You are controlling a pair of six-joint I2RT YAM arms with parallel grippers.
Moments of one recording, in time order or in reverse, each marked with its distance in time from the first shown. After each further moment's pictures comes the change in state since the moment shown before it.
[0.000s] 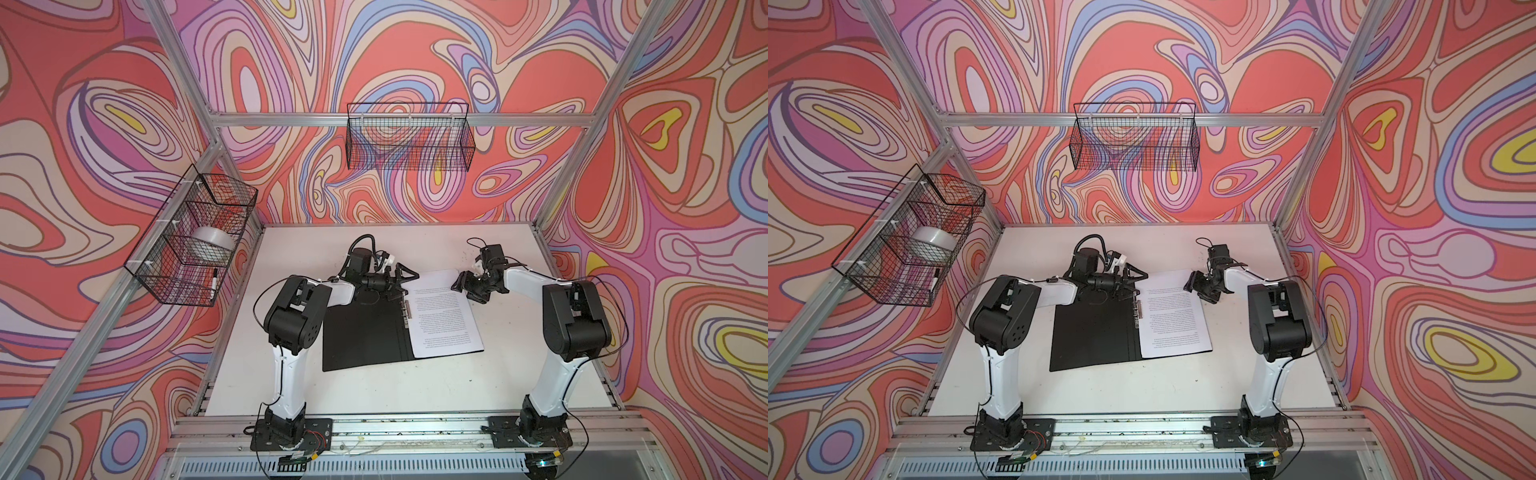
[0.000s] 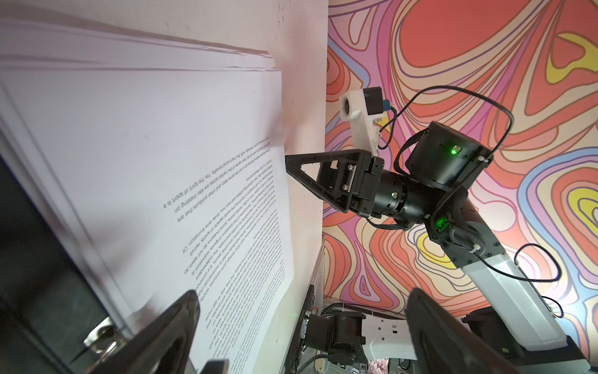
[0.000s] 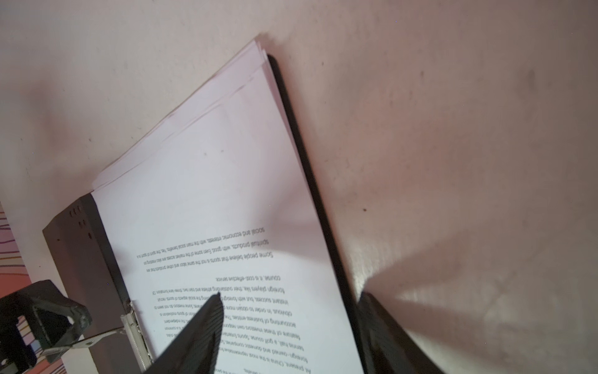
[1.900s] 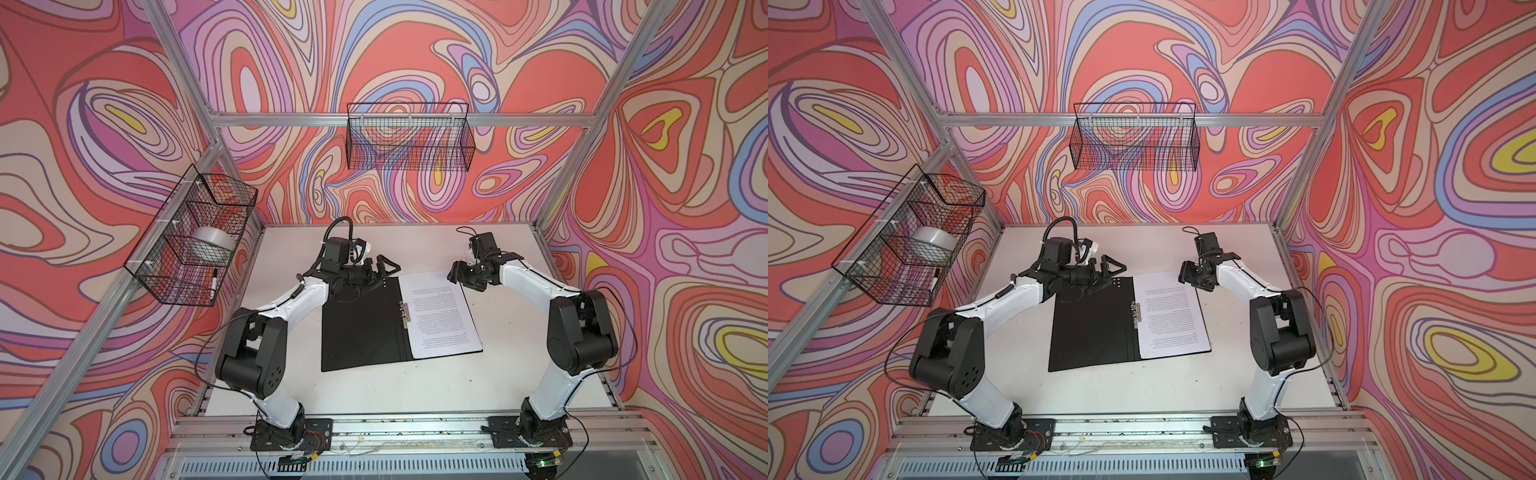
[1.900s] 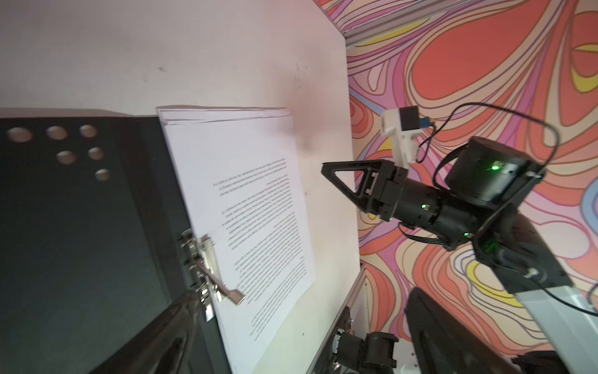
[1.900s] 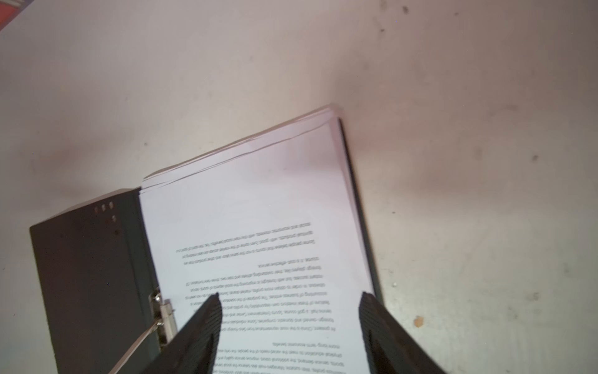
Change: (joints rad) left arm 0.079 -0.463 -0.090 -0.570 -0.301 0.328; right arm 0.157 -0.102 0.120 -0.123 0.177 -0.007
